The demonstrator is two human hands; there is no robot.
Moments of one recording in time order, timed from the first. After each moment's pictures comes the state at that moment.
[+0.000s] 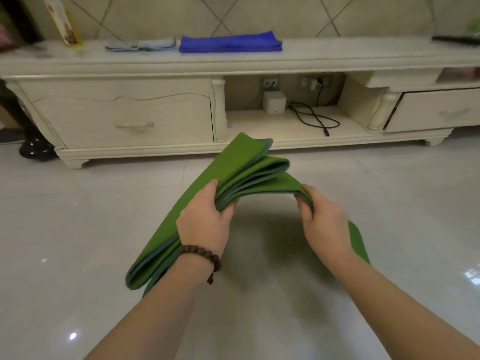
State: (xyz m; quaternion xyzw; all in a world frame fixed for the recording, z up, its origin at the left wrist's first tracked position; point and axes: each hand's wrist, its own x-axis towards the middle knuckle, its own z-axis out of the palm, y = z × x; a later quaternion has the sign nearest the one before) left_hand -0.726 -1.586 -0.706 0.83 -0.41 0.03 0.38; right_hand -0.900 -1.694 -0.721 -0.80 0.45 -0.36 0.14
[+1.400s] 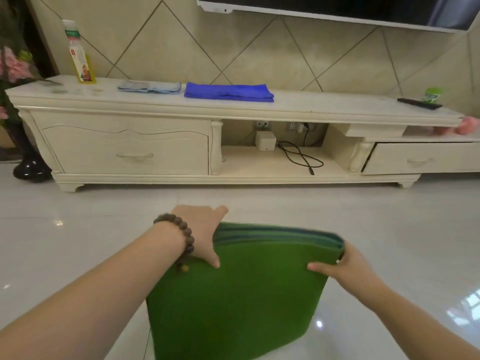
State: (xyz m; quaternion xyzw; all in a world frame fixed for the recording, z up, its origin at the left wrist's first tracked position) left_hand -0.682 -1.590 -0.615 0.75 -0.64 -0.08 -0.12; right_hand -0.980 -1.713 -0.700 -0.69 0.45 -0.29 0.49
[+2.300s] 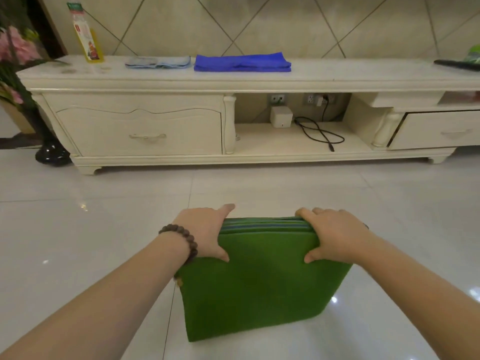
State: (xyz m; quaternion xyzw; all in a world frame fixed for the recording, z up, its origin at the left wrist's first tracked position) left_hand -0.672 -1.579 -0.679 0.77 -0.63 -0.08 -0.09; right_hand -0.911 -1.713 -0.674 -0.94 0.32 0.10 -0.02
